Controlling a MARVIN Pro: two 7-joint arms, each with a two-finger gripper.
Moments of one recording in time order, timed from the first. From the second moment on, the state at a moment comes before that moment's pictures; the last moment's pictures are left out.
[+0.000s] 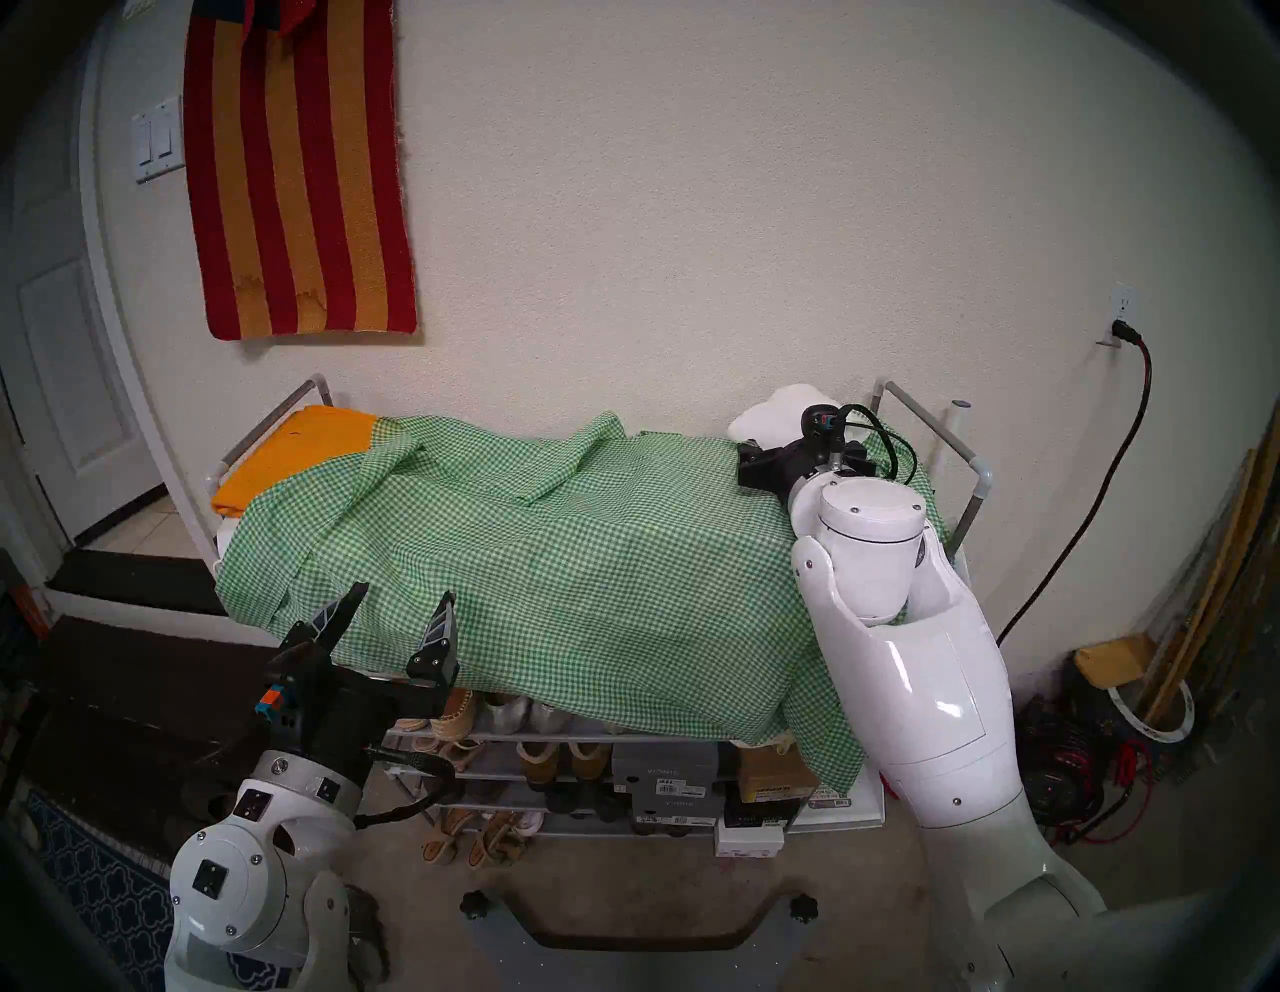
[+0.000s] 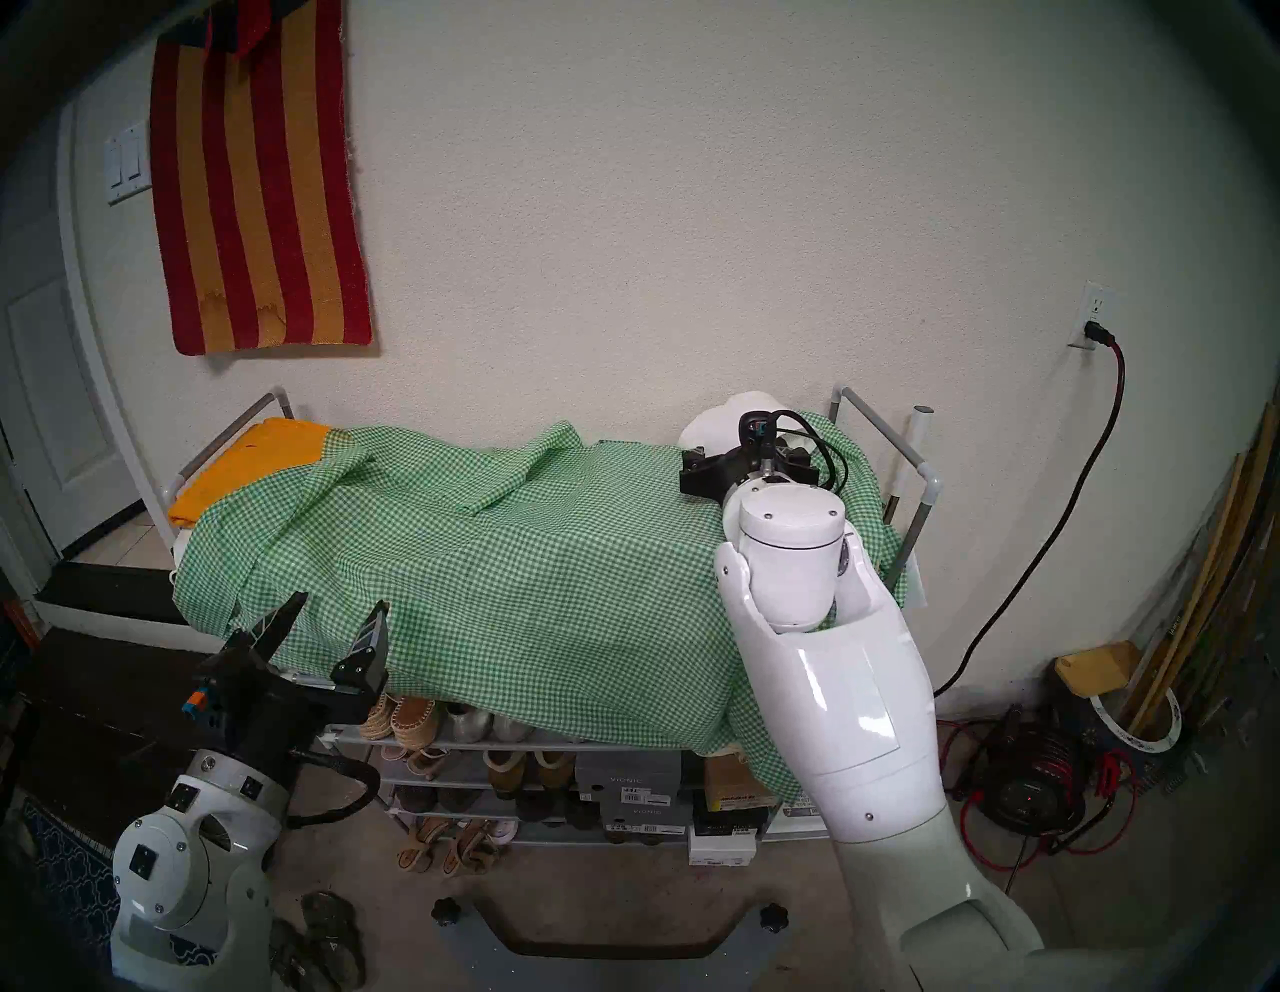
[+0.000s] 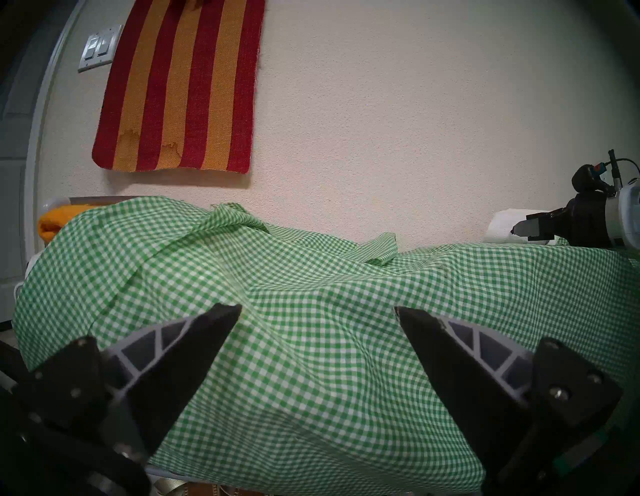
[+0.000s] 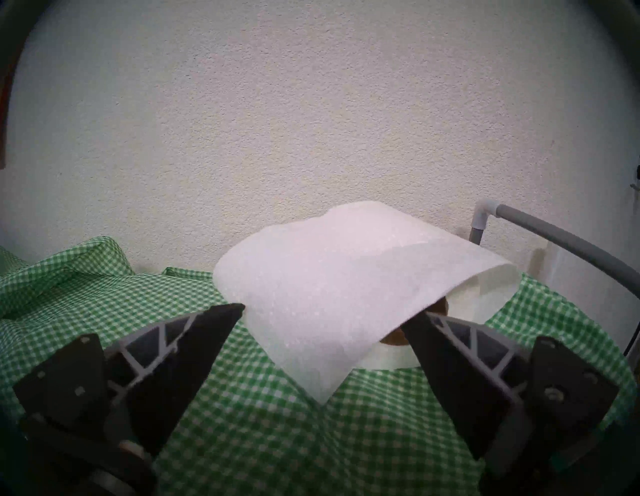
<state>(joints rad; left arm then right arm) 2.30 -1.61 -1.80 -2.35 -0.17 -0.02 -0.27 -1.24 -1.41 1.33 -1.81 0.22 0.68 -0.32</state>
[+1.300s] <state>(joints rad) 2.30 -1.61 -1.80 -2.35 -0.17 -0.02 -0.27 -1.09 -1.43 1.33 -1.55 0.24 0.56 -0.26</state>
